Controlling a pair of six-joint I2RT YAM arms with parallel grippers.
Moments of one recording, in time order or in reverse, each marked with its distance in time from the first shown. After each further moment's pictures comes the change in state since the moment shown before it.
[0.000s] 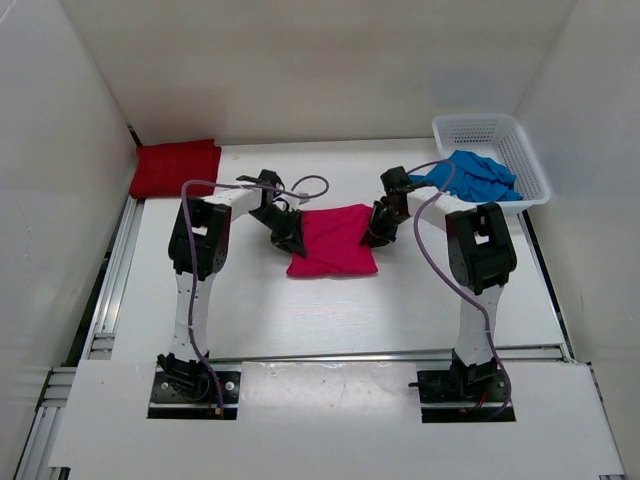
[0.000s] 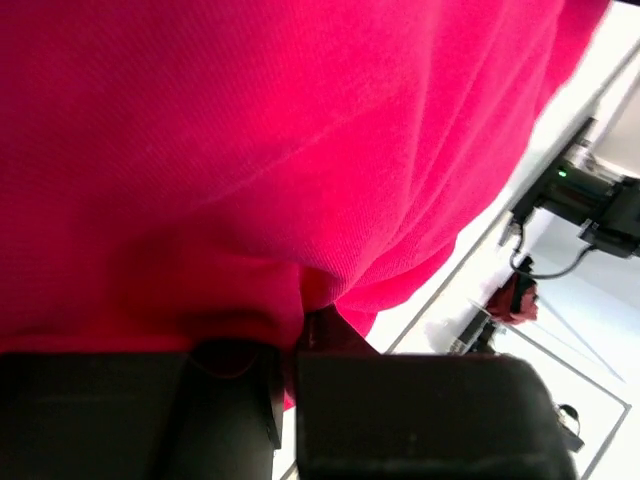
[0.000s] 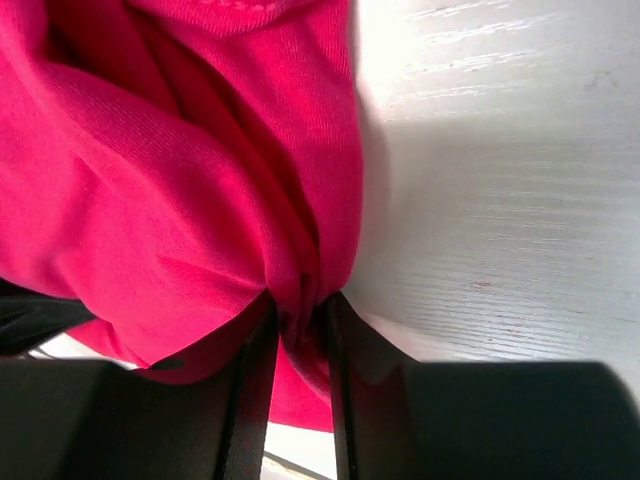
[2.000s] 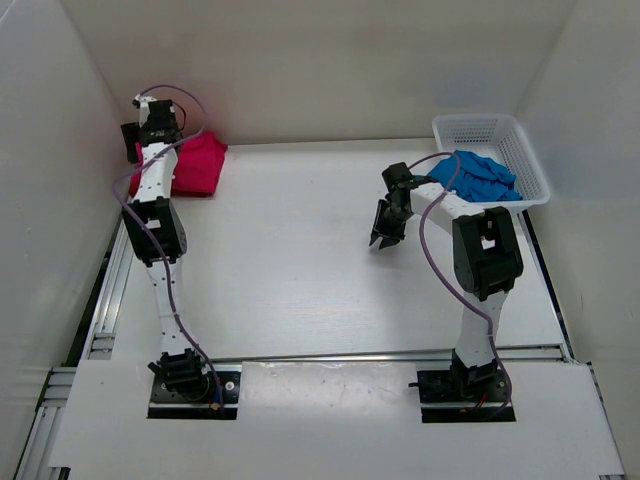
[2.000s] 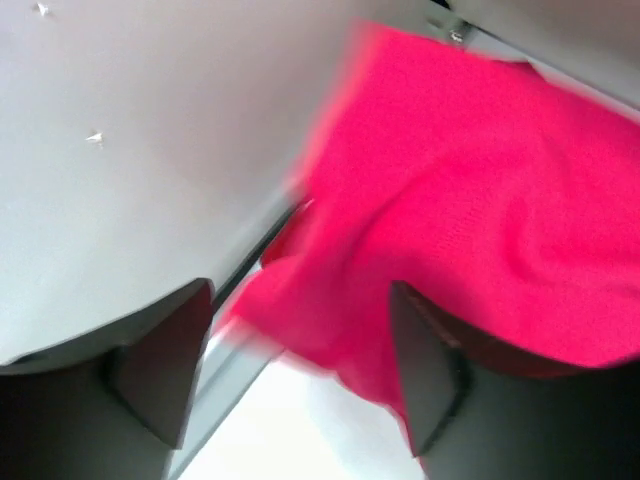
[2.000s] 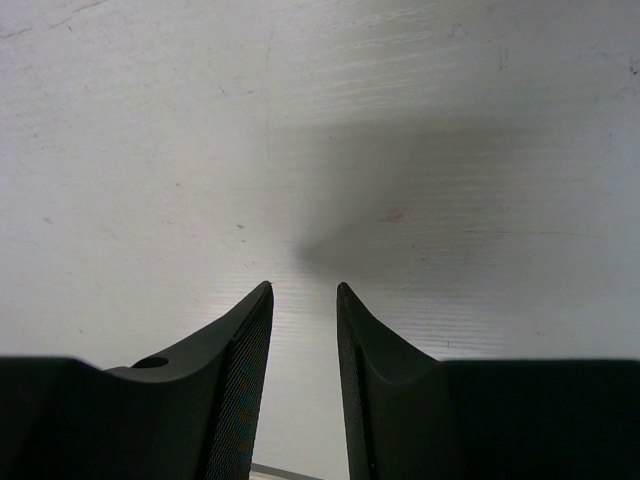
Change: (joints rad) left arm 0.464 0.201 0.742 0.297 -1.488 0.049; right arm 0.003 -0.069 0.019 -0.122 0.143 -0.087
